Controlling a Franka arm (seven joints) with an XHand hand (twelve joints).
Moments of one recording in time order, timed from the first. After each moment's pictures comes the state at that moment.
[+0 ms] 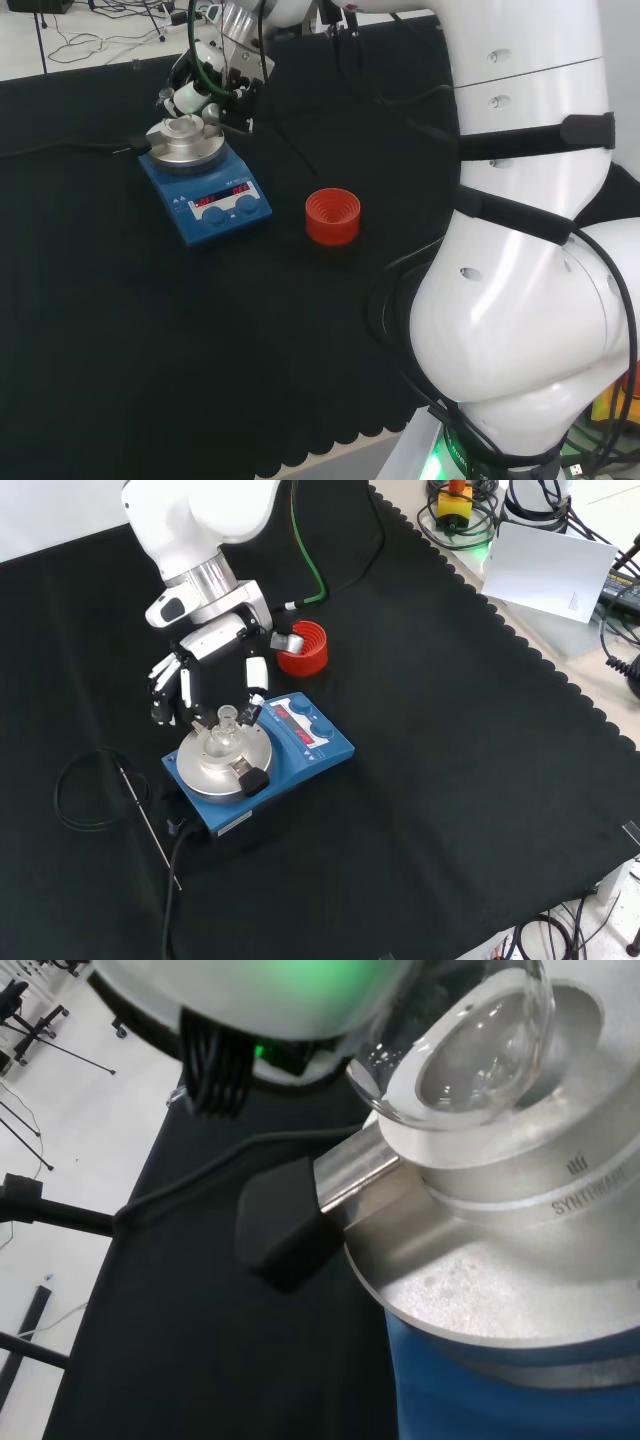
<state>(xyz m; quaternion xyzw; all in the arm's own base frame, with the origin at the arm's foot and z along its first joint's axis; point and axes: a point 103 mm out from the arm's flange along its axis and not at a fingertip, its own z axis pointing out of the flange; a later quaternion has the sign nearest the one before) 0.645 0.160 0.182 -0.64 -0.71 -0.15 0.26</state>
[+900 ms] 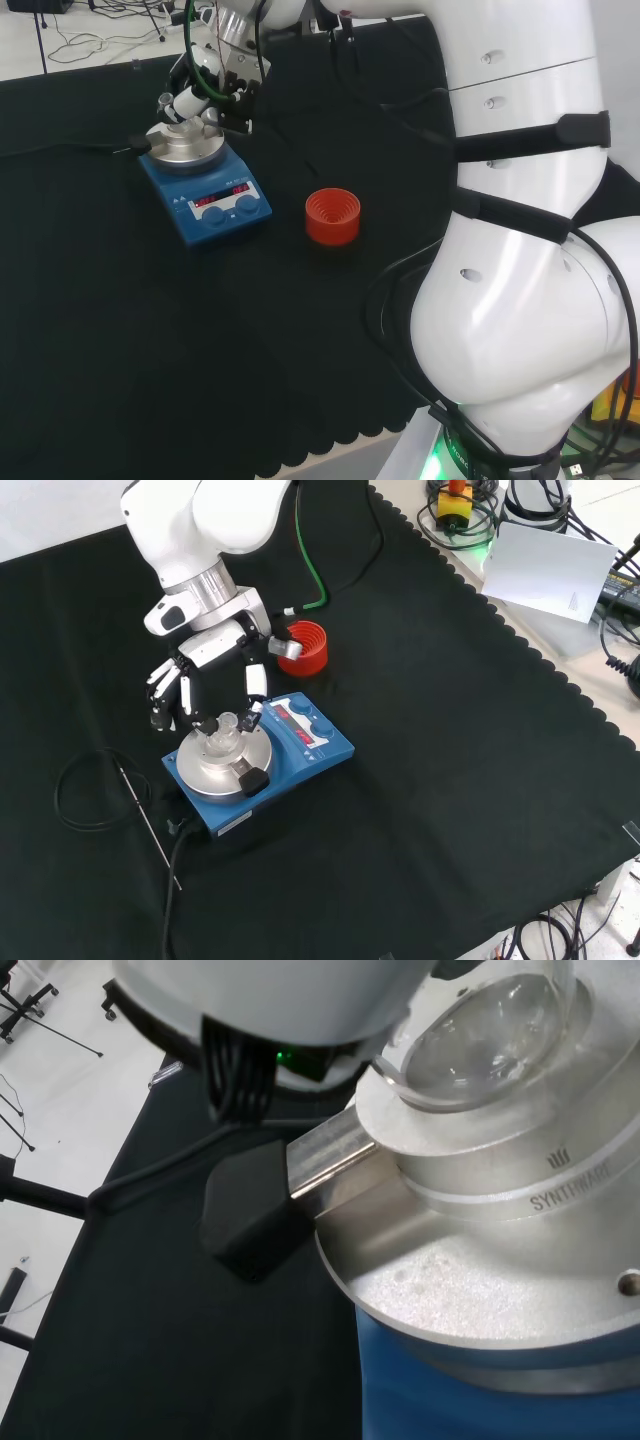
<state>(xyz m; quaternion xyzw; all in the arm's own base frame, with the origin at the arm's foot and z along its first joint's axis) 0.650 0.162 0.176 -0.64 -0.72 -0.14 0.24</state>
